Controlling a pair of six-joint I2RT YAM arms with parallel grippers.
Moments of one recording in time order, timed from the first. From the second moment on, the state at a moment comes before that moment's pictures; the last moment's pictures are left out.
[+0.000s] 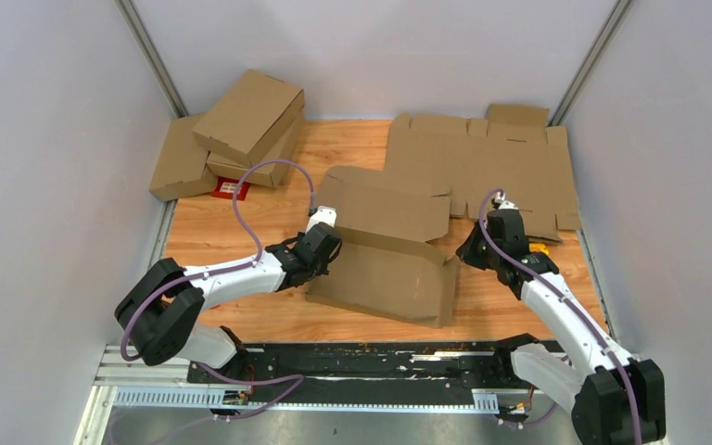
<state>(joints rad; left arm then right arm) -0.82 1.41 0.69 -0.21 -0.46 -0.43 0.25 1.00 0.60 -0.41 0.03 0.57</state>
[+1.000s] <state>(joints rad) -0.82 1.38 0.69 -0.21 -0.46 -0.44 0.36 1.33 0.71 -0.46 0.12 0.54</state>
